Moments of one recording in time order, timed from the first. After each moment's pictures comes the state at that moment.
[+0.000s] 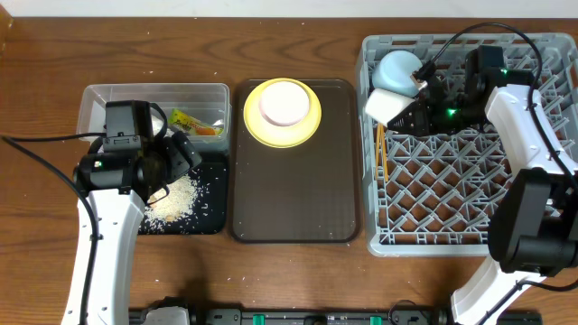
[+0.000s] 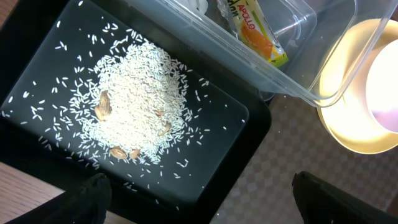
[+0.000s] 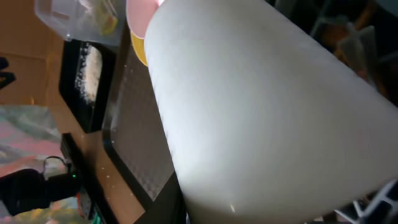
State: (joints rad) left arm 0.08 1.26 1.10 -1.00 0.01 -0.54; right arm -0.08 1.93 1.52 -1.06 -0.81 -0.32
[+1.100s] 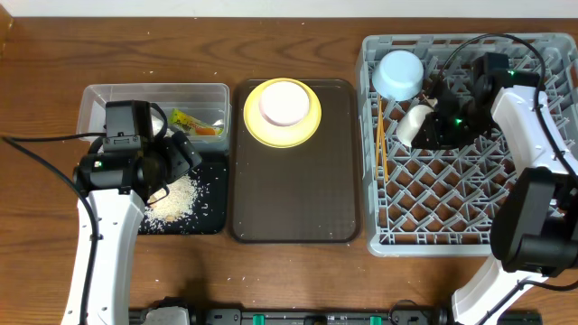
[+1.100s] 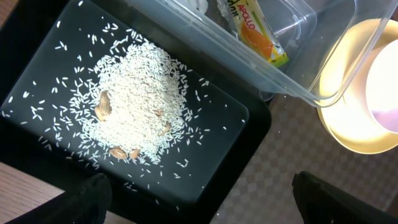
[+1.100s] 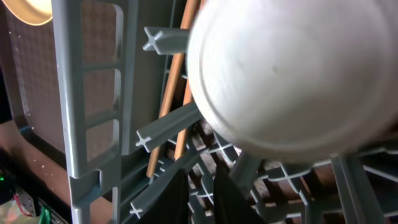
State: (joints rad) left arm 0.08 1.26 1.10 -1.00 0.01 -0.54; right arm -0.12 1.94 1.51 -1.17 -0.49 -0.30
